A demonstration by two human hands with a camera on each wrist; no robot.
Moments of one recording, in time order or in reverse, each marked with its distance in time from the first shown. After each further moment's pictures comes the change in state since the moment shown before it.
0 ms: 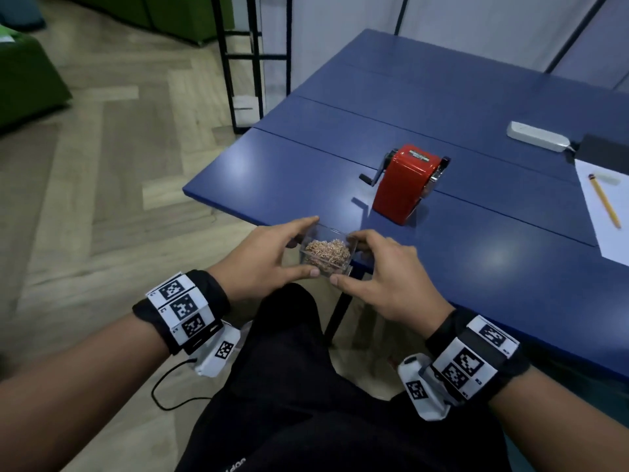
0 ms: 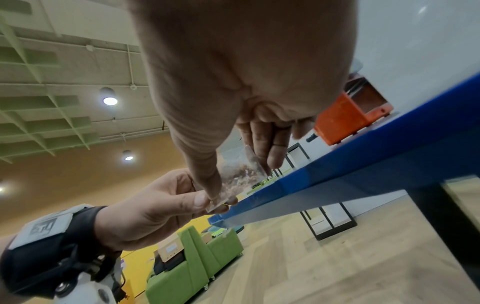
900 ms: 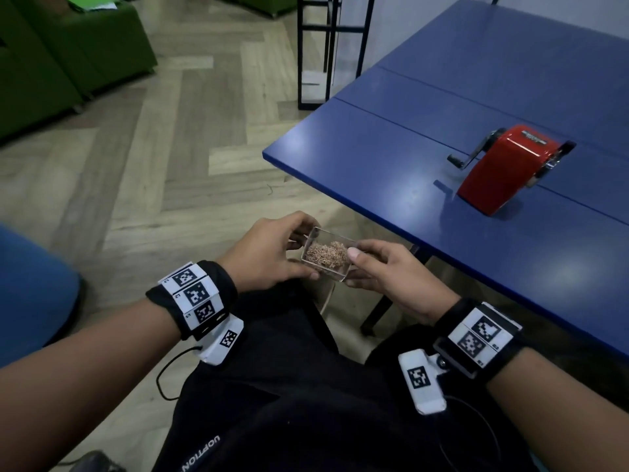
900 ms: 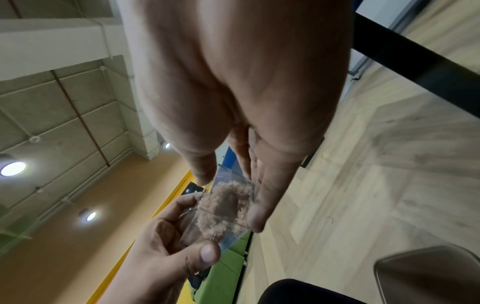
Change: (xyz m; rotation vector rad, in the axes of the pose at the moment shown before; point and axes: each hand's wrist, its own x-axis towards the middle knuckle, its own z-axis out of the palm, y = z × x) left_hand -0.086 -0.060 -0.019 -0.123 0.118 -0.250; right_hand 0.027 -0.033 0.093 1.049 -0.427 0.239
